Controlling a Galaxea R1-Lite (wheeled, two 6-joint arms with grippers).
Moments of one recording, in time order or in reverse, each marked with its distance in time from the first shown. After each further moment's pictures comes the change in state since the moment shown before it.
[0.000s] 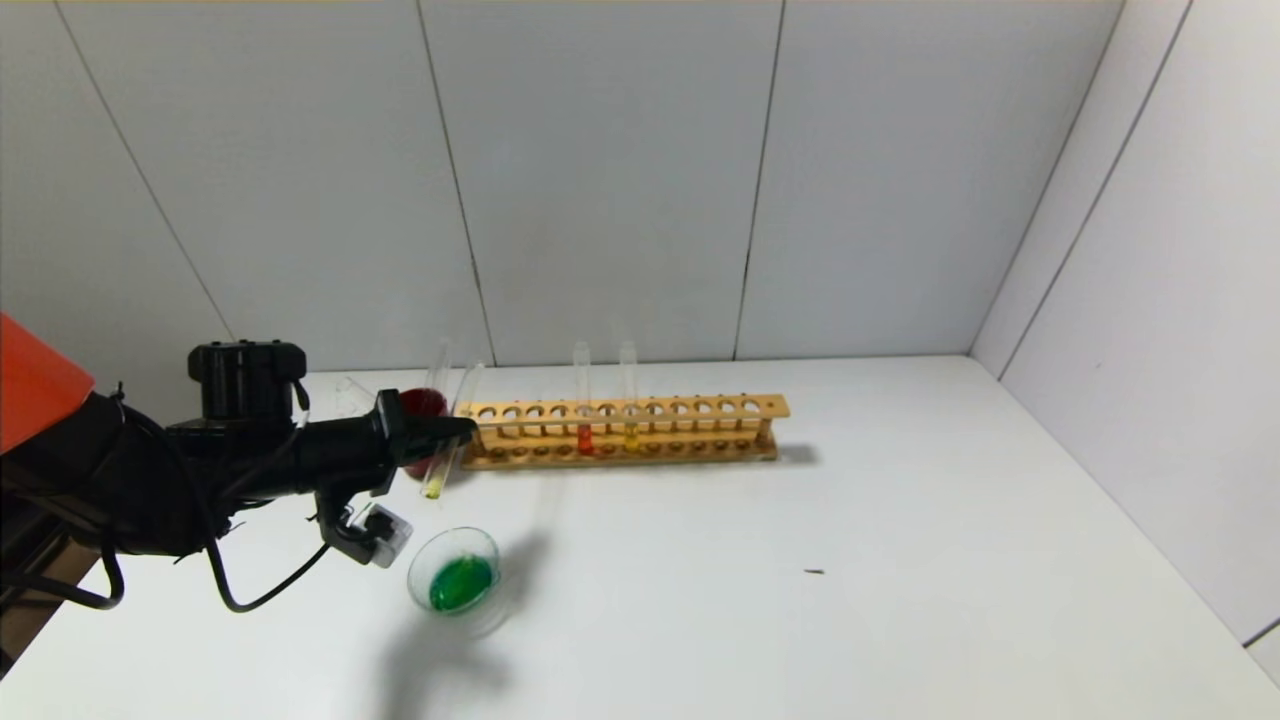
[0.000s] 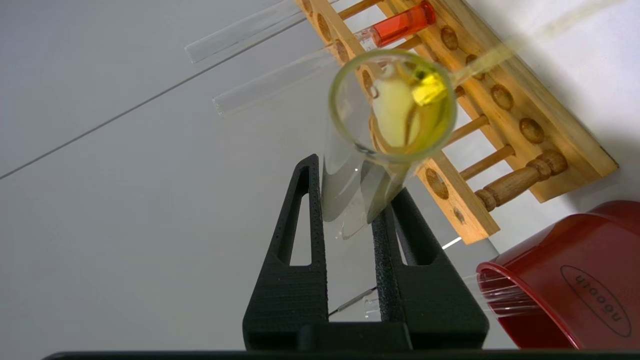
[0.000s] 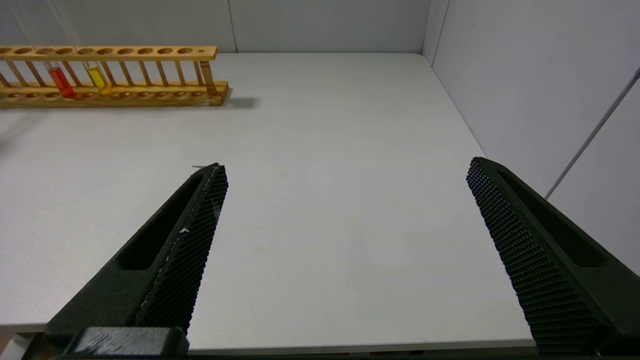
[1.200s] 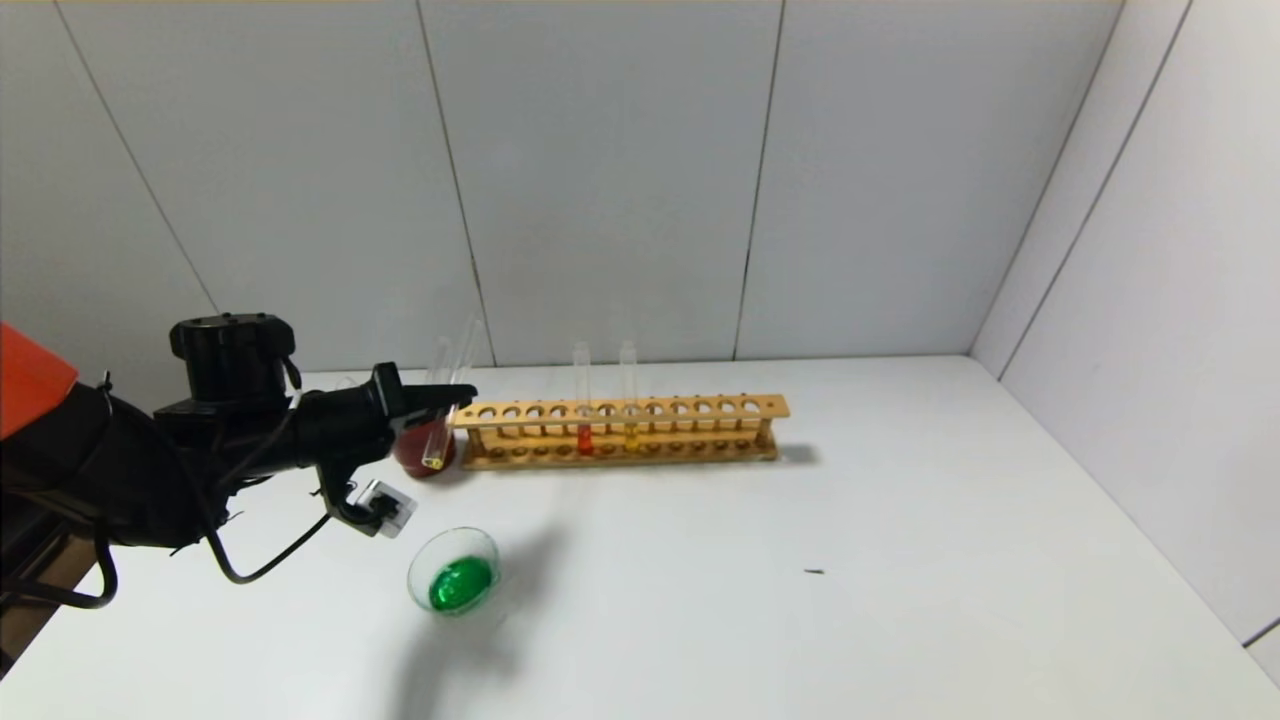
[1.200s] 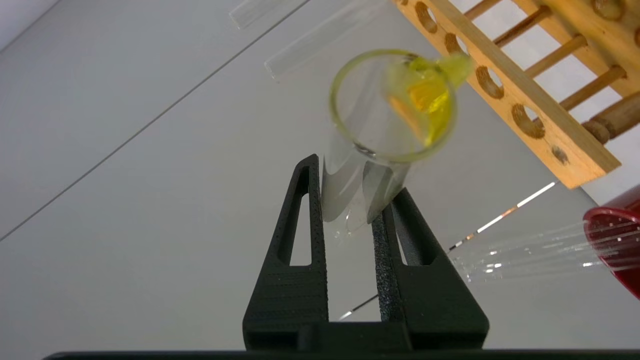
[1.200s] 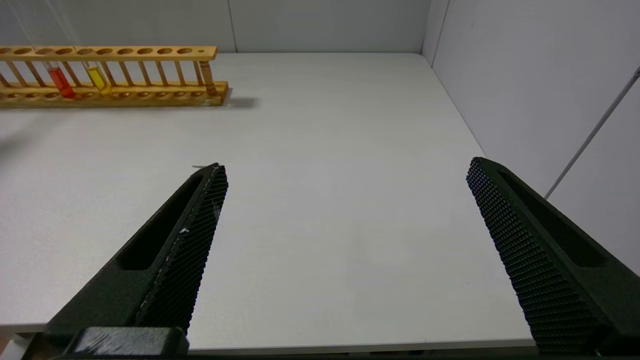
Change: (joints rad) left arm -0.013 -0.030 -0.019 -0.101 0.027 0.061; right arm 0.000 0.000 0.000 0.000 0.000 0.000
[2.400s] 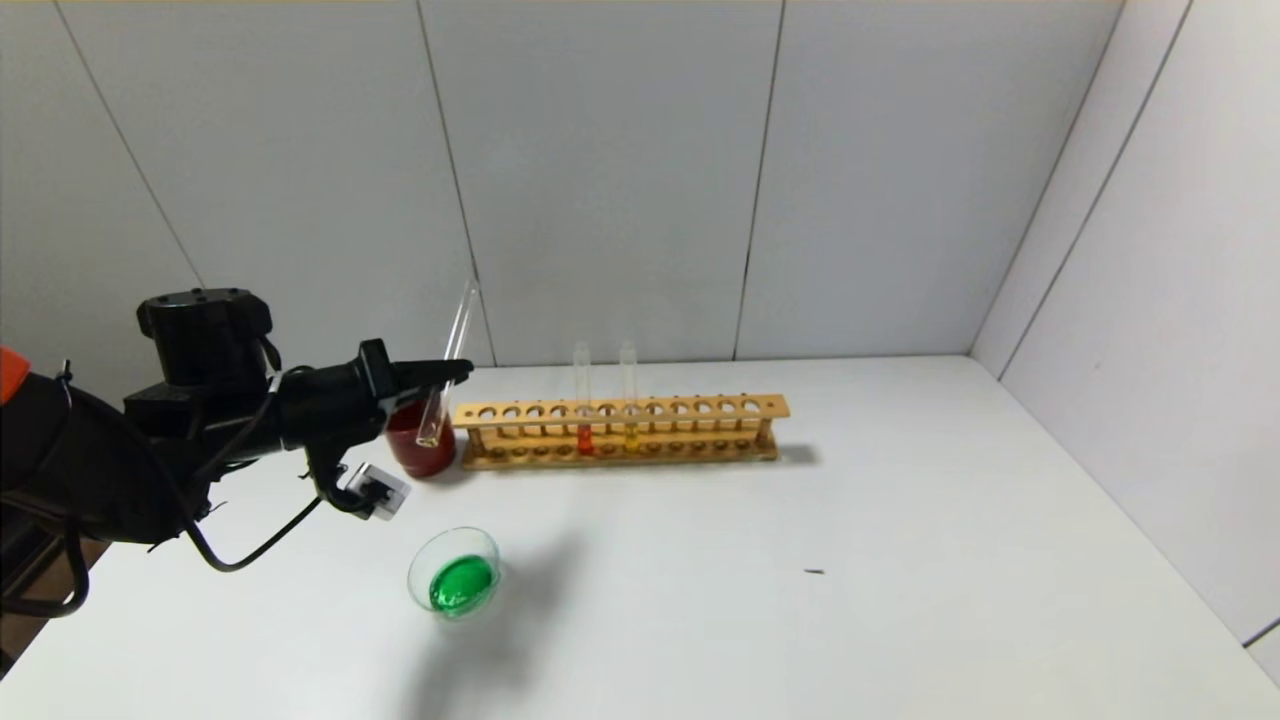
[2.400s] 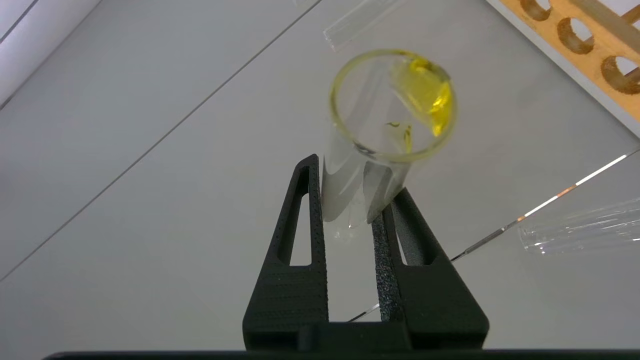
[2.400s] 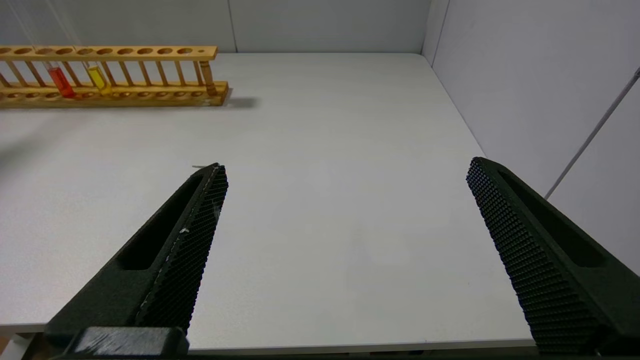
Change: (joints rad) left arm -0.004 -0.065 0.000 -0.026 -0.012 -0.002; right arm 0.000 0.000 0.000 0.000 0.000 0.000
